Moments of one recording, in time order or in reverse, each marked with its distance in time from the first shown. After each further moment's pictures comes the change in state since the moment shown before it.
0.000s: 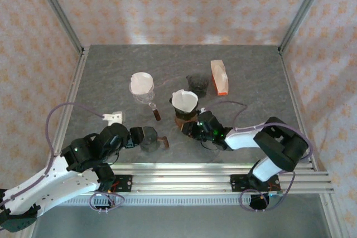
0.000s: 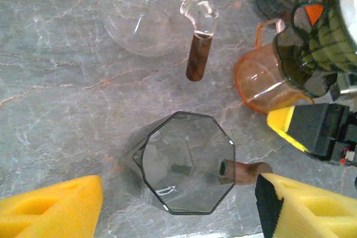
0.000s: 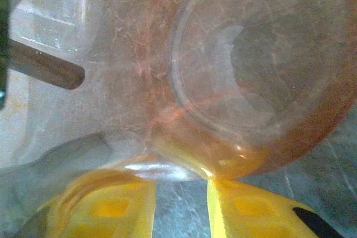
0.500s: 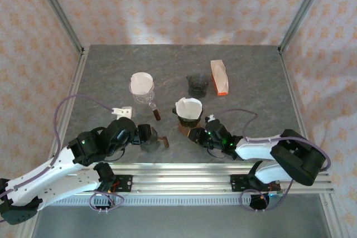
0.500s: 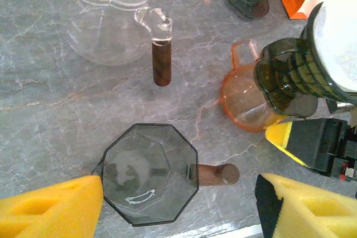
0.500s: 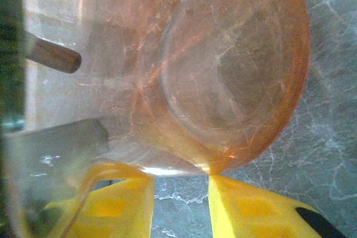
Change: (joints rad) left arm -0.033 0.124 0.085 0.054 0.023 0.060; right arm 0.042 -0.195 -0.166 -0.014 0.061 0.094
